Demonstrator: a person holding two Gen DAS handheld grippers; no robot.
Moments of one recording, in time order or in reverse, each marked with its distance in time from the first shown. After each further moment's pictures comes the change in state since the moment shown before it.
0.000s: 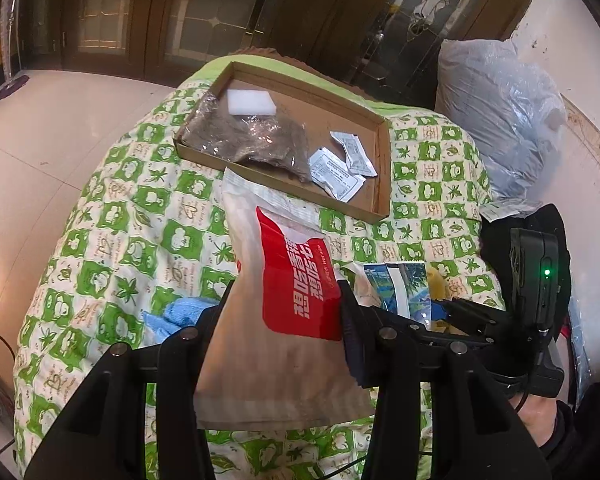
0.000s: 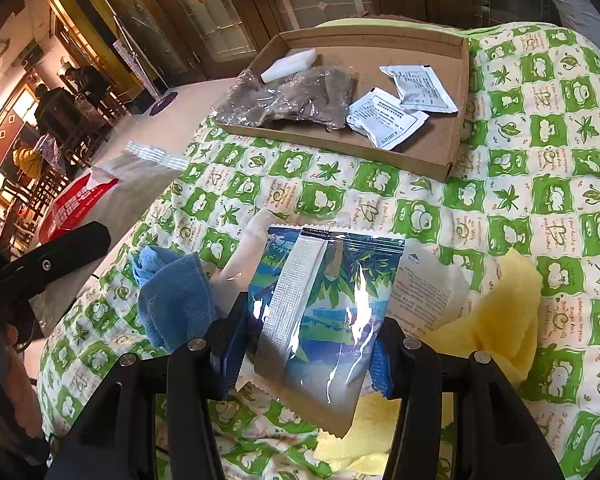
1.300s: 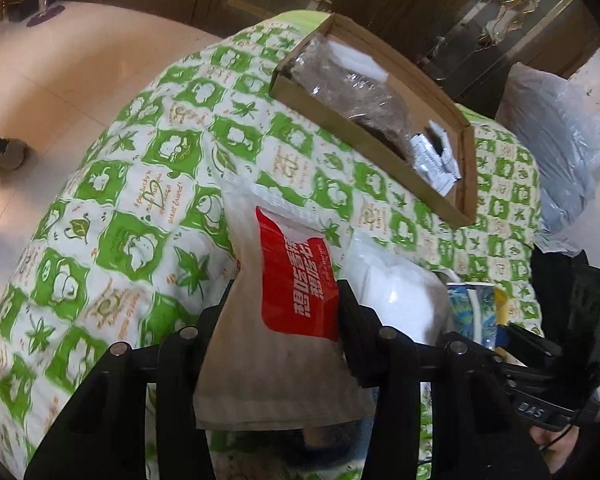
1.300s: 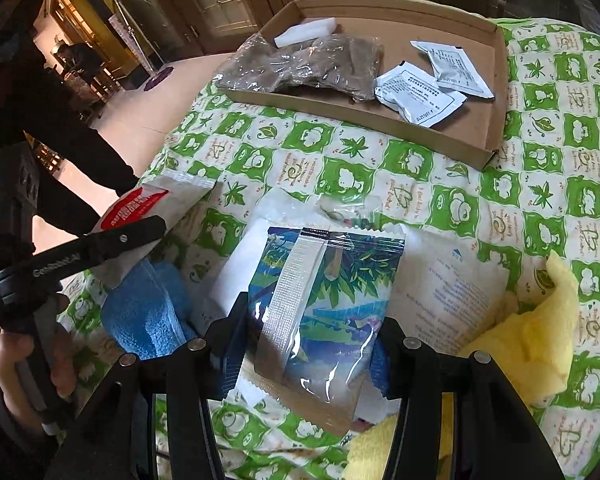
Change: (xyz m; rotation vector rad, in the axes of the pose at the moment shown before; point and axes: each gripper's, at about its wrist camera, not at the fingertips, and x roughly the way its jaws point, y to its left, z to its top) left arm 0.050 0.092 -0.017 -0.201 0.077 0.021; right arm 0.045 0.026 0.006 -0.038 0.085 -0.029
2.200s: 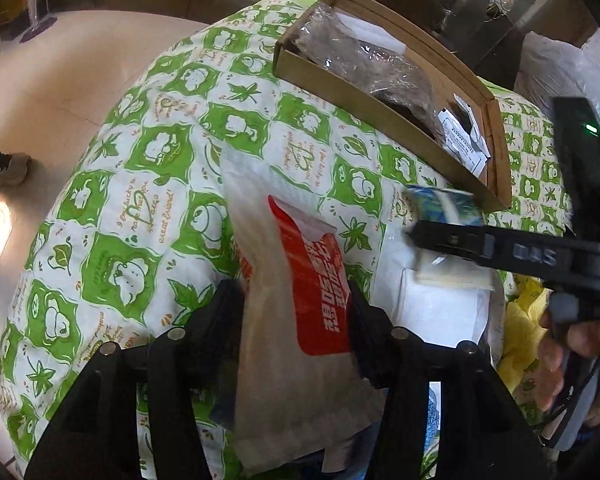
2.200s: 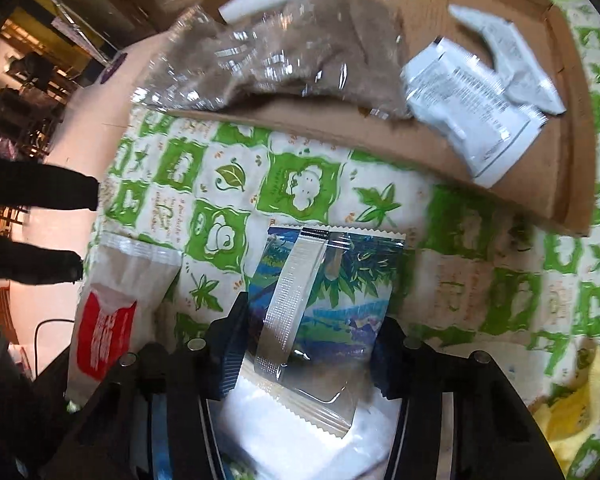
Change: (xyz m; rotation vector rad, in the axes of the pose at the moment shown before) left arm 0.039 0.004 0.013 0.060 0.072 0.078; right arm 0.090 -0.006 0.102 0.107 0.144 -0.055
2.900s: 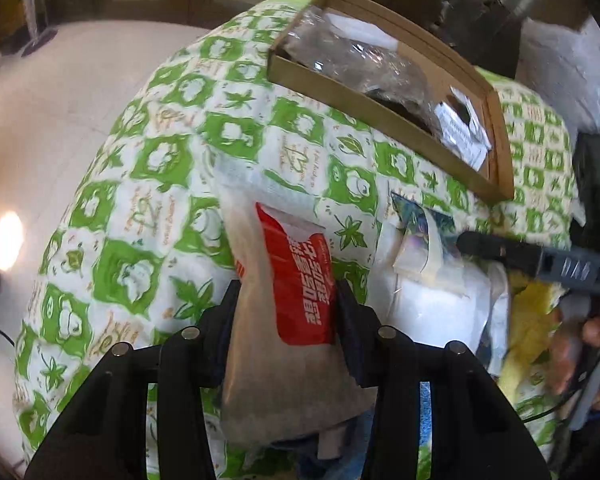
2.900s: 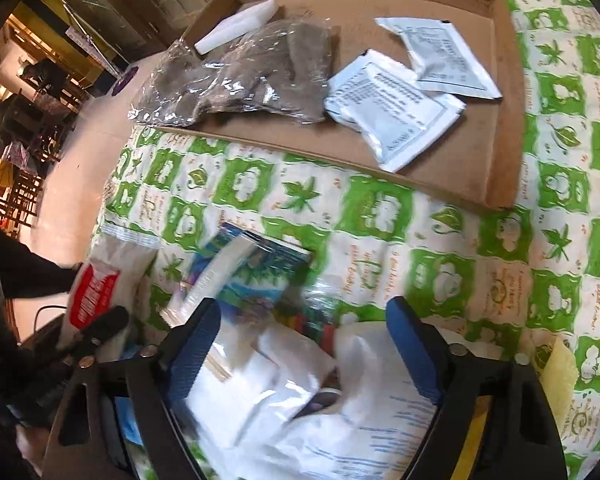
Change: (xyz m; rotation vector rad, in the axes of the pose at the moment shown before) left arm -0.002 -0.015 -0.002 0.062 0.000 0.057; right arm -0.021 -0.042 -0.014 0.025 -0.013 0.058
